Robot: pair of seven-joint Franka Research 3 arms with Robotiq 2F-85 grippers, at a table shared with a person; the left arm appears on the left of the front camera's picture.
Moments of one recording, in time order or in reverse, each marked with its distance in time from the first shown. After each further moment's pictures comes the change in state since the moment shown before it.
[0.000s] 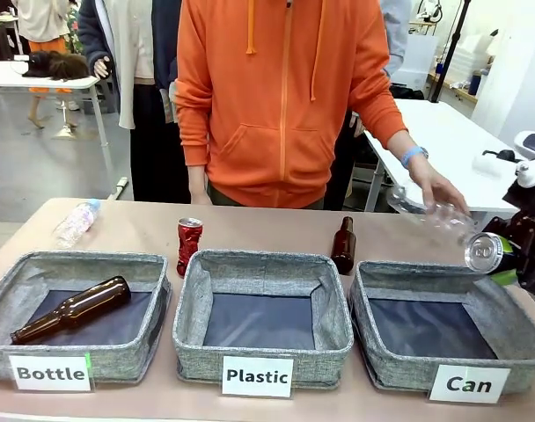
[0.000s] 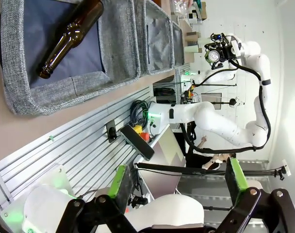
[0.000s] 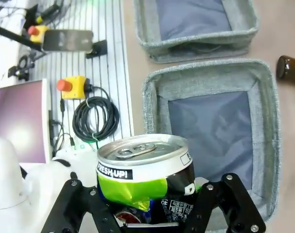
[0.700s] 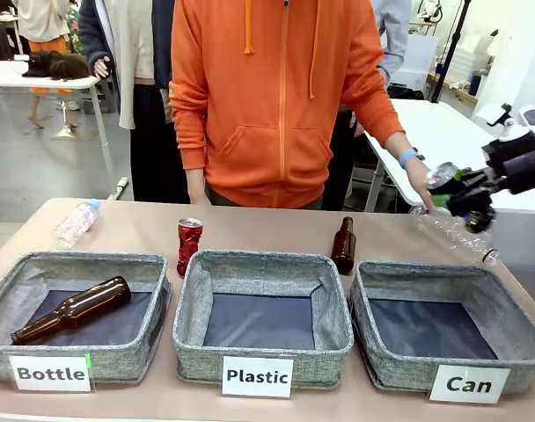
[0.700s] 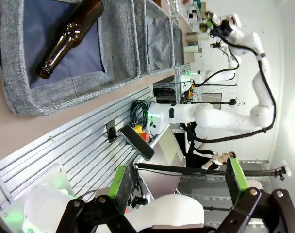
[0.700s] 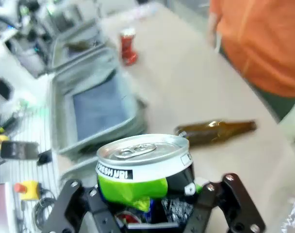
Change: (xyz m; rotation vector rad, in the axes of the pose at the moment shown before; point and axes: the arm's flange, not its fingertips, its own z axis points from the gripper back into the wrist) left arm 0.000 0.000 0.000 0.000 0.000 -0.001; right arm -0.017 -0.106 0.025 -0.204 -0.526 -0.160
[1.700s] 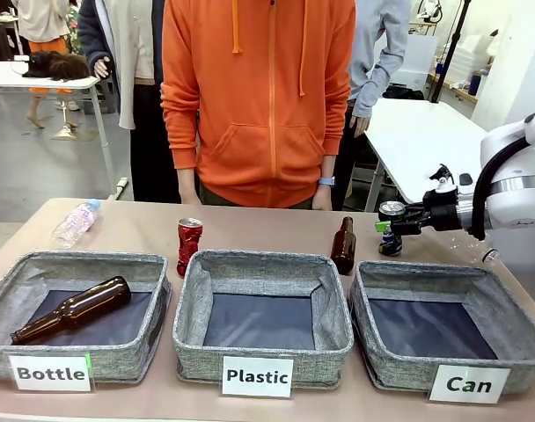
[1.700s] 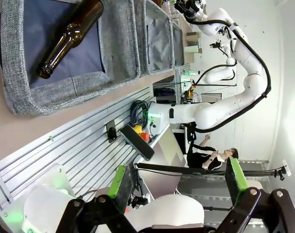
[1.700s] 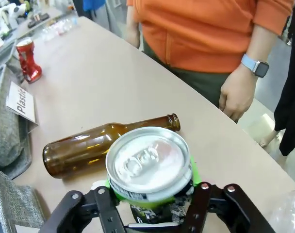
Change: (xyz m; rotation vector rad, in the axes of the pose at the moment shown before) left arm 0.000 0.000 0.000 0.000 -0.001 0.000; right arm -0.090 -0.167 -0.131 -0.226 -0.222 -0.061
